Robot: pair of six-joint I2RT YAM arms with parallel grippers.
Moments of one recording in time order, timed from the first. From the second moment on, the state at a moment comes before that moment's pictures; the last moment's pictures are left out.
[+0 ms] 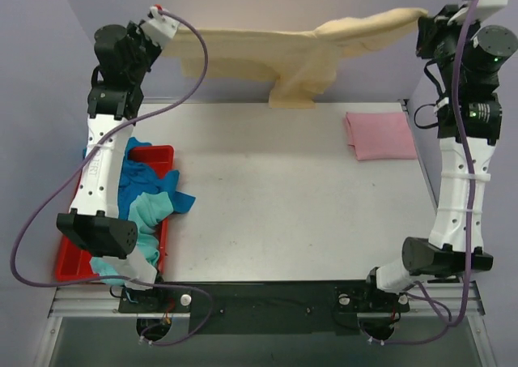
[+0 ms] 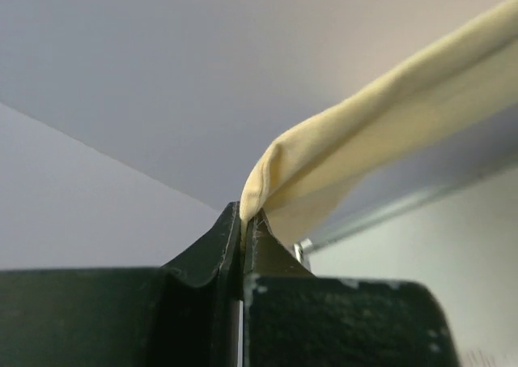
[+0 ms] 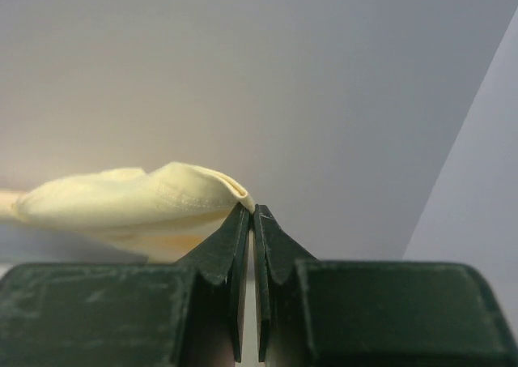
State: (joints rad) left arm -0.11 1.74 2.18 -0.36 -0.07 0.68; right arm -0.10 1.58 2.20 -0.36 -0.14 0.06
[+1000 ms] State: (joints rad) left arm -0.11 0.98 0.70 -0.70 0.18 0.93; right arm 0.06 0.58 0.84 -0.98 -0.21 0.29
